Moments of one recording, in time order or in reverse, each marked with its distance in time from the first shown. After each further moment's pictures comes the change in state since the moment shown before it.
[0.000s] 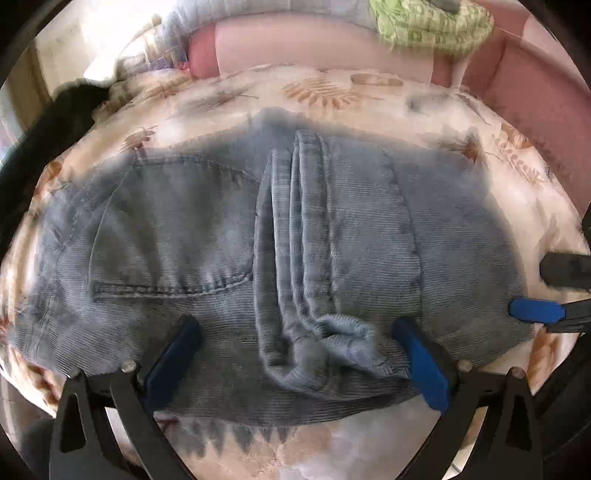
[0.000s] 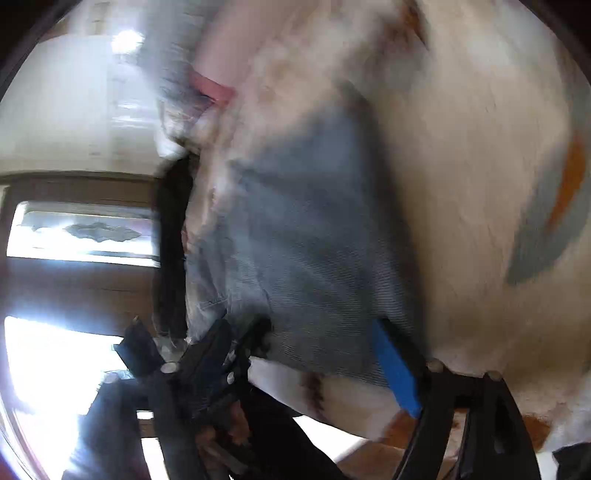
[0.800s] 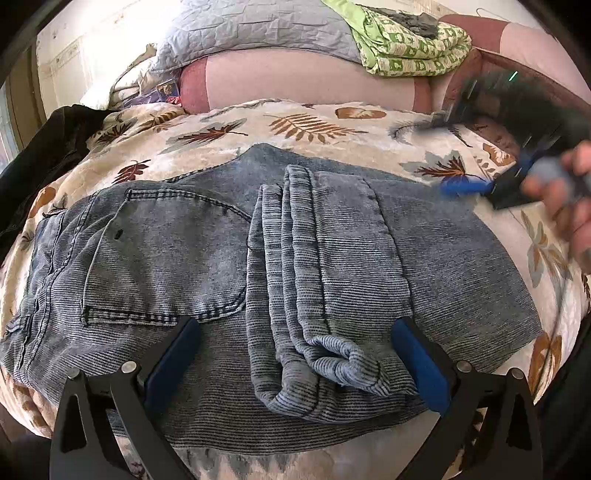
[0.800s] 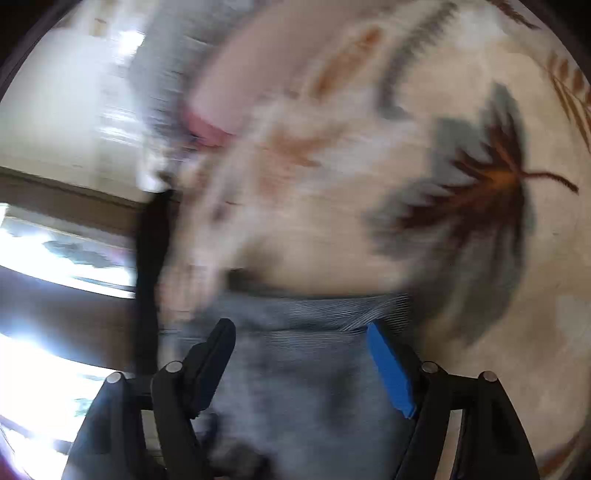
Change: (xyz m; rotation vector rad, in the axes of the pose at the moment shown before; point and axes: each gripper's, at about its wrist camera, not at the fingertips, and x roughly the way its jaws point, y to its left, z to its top) left arm -0.007 0.001 -0.008 0.032 -0.119 -0.048; right arm 0.047 0.027 0.138 -0.070 -0.060 -0.138
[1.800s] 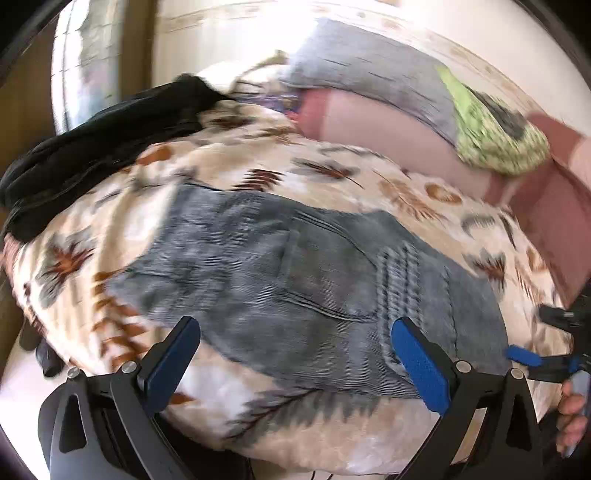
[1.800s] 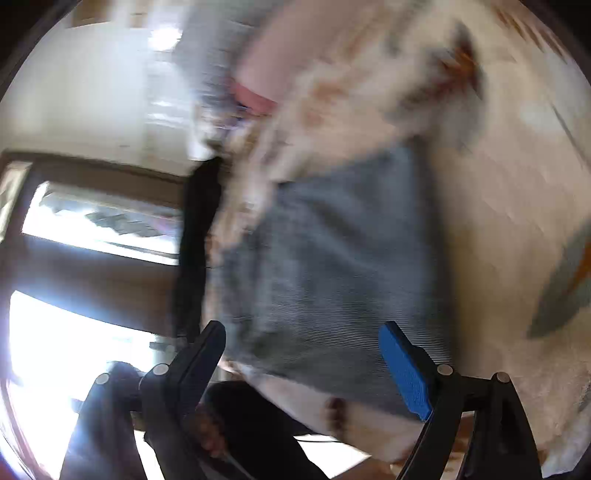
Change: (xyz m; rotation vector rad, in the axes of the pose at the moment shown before) left arm -0.088 0.098 -0.008 -0.392 -0.109 0.150; right arm -0.066 0.020 -0.123 -0.084 -0.007 0.238
